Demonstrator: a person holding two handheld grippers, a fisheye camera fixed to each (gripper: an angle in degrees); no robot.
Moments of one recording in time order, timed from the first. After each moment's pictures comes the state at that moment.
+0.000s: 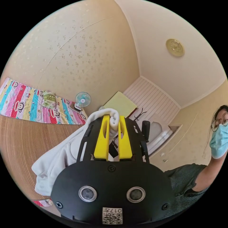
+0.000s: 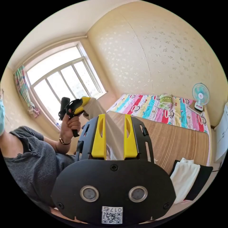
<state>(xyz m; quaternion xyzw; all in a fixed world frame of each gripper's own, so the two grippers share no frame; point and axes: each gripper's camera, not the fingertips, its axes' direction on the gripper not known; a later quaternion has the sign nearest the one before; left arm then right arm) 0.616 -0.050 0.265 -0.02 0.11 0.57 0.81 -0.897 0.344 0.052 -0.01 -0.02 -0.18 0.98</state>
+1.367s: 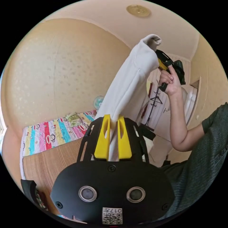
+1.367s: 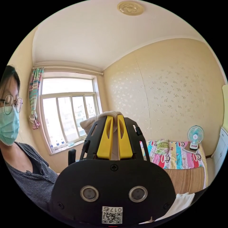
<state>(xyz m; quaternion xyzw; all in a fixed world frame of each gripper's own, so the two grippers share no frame) 0.592 0.023 0.233 -0.07 -0.14 0.67 0.73 -0.876 0.261 -0.031 0.29 0.15 -0.36 0.88</state>
